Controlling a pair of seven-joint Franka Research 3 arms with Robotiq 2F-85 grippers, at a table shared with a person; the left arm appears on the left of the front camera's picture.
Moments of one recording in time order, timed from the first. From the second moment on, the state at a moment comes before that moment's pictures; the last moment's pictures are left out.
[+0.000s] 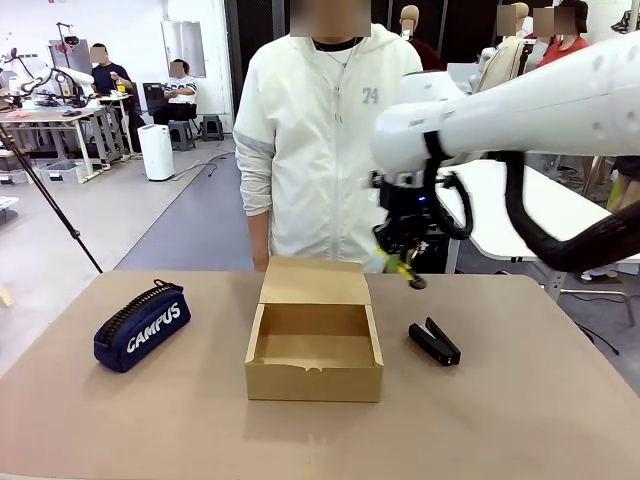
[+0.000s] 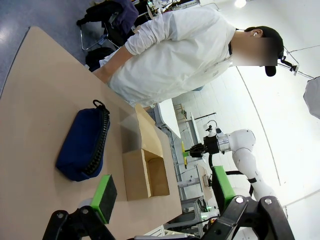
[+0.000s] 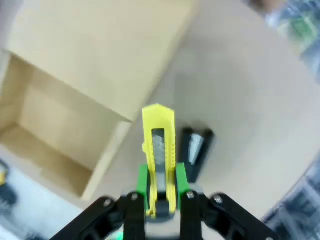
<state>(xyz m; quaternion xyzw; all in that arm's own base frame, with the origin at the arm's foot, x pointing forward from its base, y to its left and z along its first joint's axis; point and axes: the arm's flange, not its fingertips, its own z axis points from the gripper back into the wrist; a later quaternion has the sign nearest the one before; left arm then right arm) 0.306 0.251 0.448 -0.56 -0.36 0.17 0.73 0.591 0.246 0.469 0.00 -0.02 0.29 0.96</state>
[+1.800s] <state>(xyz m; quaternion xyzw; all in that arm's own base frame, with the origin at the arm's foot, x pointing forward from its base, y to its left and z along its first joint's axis) 0.306 0.251 0.448 -0.56 -0.35 0.17 0.73 0.552 0.377 0.338 0.09 0.04 0.65 0.75</state>
